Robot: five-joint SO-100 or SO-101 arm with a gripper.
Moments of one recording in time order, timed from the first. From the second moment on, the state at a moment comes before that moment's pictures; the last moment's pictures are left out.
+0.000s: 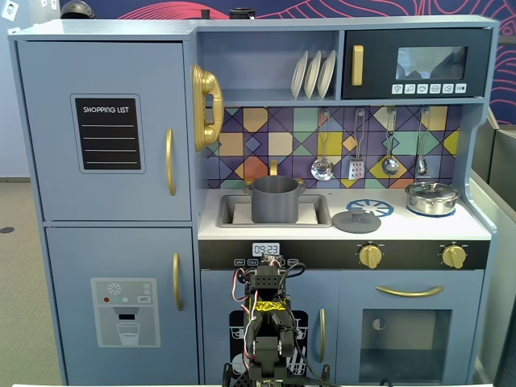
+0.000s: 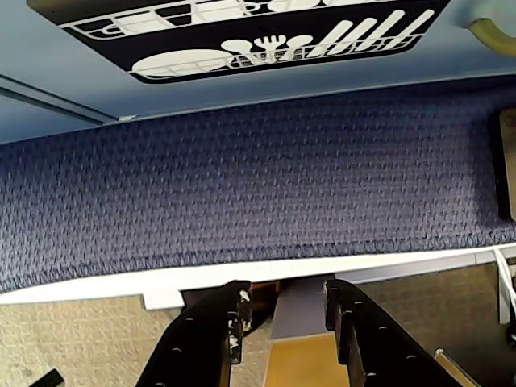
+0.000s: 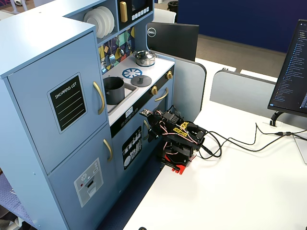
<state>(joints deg) -0.4 182.5 172.0 77.7 -87.0</state>
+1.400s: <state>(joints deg) 35.5 141.8 138.3 -2.0 -92.2</state>
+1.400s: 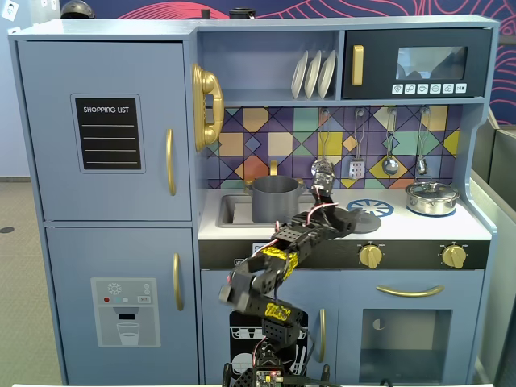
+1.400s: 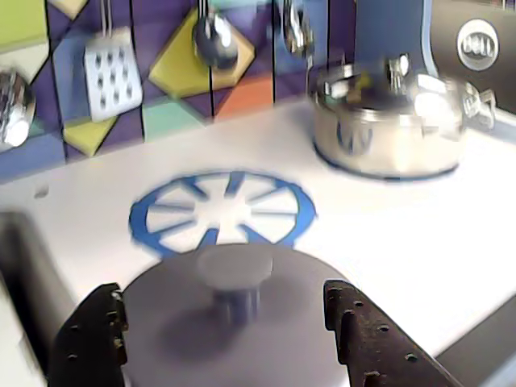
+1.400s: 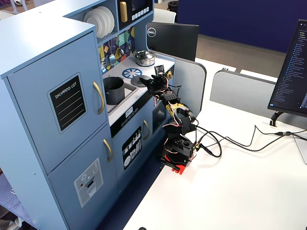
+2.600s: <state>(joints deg) 33.0 105.8 122.2 -16.8 -89.1</state>
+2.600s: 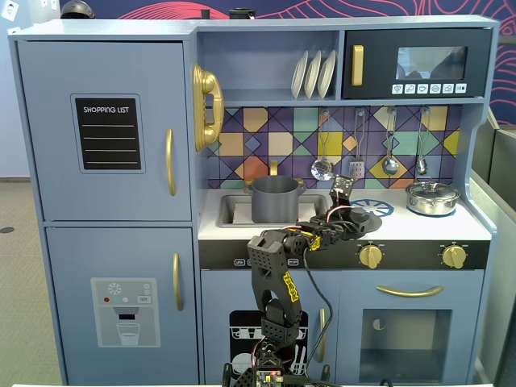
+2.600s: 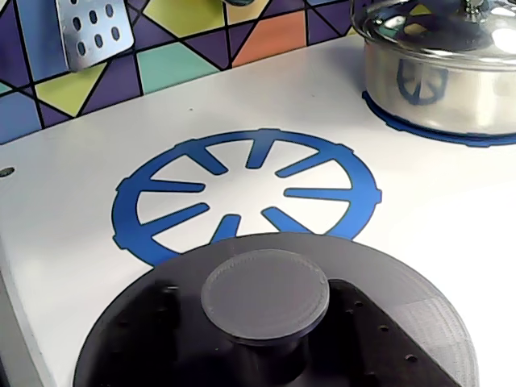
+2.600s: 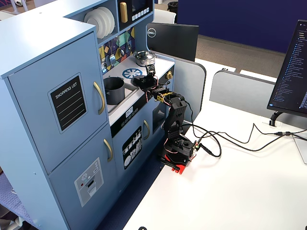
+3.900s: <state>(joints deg) 5.3 111.6 91.1 12.7 -91.6</state>
